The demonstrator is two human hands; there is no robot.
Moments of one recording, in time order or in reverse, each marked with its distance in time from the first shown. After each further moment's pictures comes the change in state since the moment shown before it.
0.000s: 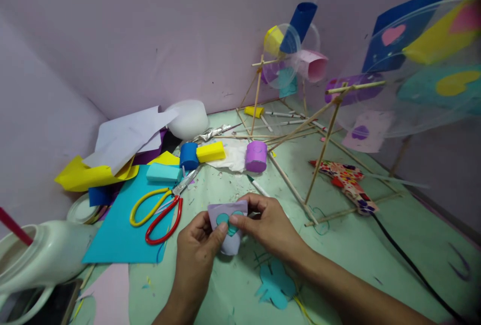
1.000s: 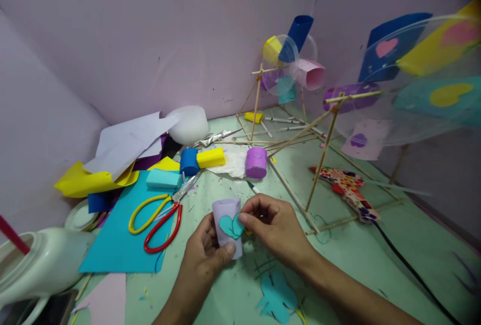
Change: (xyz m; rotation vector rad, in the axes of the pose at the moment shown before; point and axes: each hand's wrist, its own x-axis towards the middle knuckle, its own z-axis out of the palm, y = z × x) left_hand 0.000 0.003 0.001 -0.055 -0.127 -0.079; right_hand 0.000 -0.001 -0.008 -0.058 0.112 -0.176
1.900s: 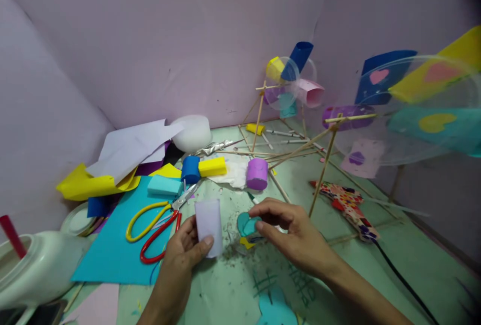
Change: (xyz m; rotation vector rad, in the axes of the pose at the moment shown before) left_hand 0.009 0.015 -0.013 -0.122 0.310 -0.040; right_hand 0.002 -0.015 -0.032 -0.258 -0.152 -0.202
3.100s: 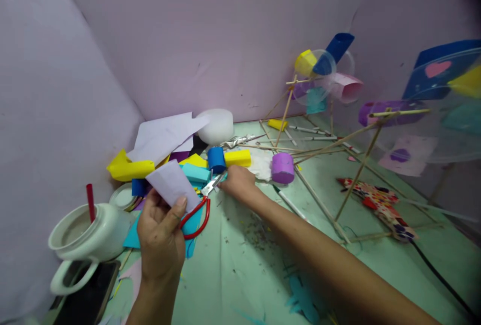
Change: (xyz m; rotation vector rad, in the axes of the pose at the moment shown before) left_hand 0.003 0.048 -0.046 -0.244 0.223 0.584; right_hand 0.131 -0.003 0.117 -0.736 -0.105 0.320
